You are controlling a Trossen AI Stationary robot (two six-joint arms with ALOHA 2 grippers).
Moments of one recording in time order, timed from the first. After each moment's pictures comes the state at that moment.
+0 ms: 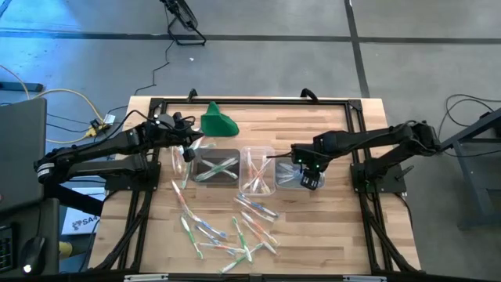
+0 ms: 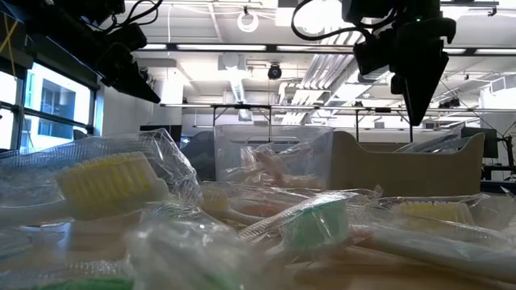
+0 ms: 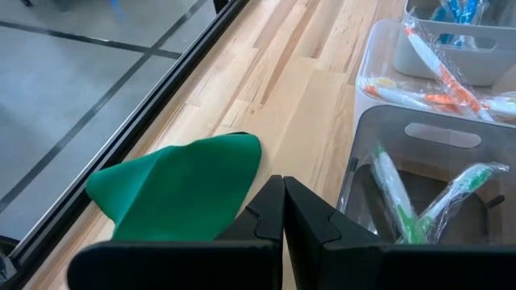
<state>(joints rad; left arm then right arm) 0.42 0.68 0.51 -0.32 -0.06 0.13 -0.01 1.42 1.06 -1.09 -0.05 0.47</state>
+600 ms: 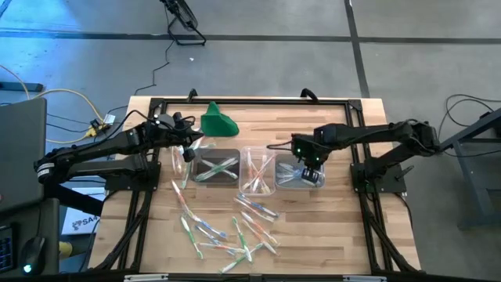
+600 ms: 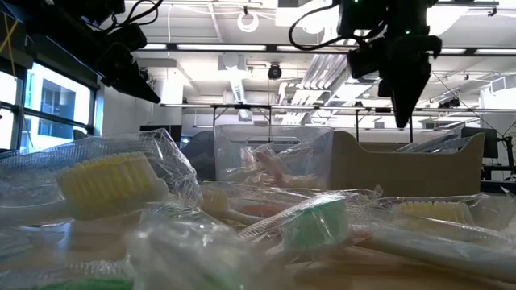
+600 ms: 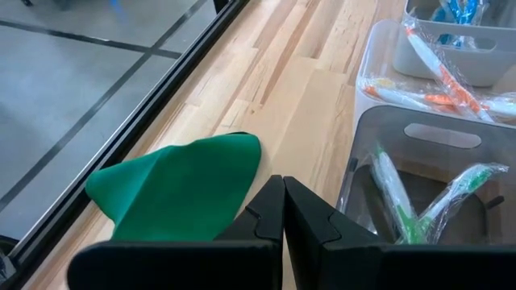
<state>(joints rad) 0.42 0.68 0.51 -0.32 -0.06 0.12 -0.13 1.42 1.06 -1.08 -0.02 0.26</state>
